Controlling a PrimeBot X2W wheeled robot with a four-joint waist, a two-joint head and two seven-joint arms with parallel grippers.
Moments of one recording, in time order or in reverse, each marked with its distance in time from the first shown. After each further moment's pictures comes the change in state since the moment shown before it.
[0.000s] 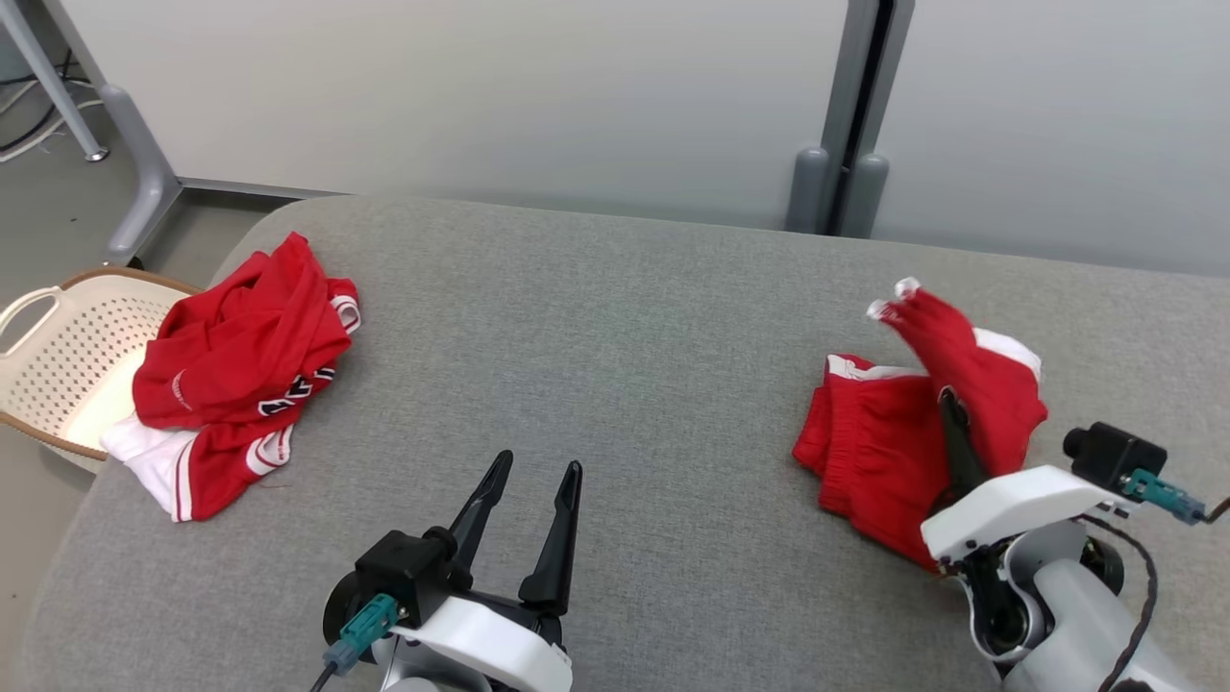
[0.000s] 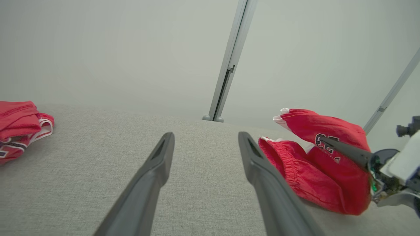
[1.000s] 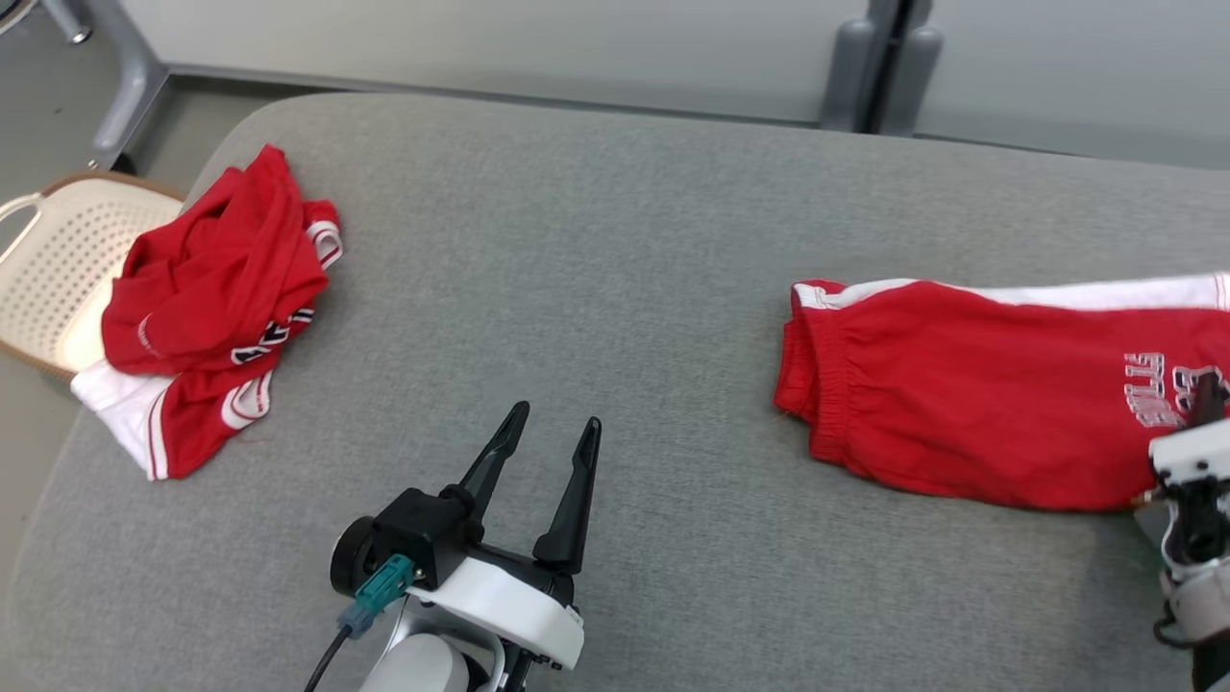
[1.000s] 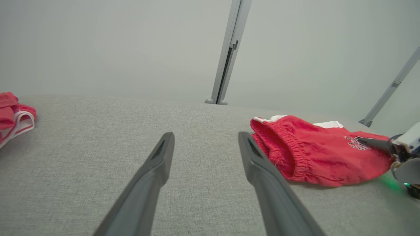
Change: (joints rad) left arm -0.079 -0.001 -0.019 -0.007 0.047 -0.005 0.000; right arm -0.227 -0.140 -0.366 0.342 0.103 0.001 0.042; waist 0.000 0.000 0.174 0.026
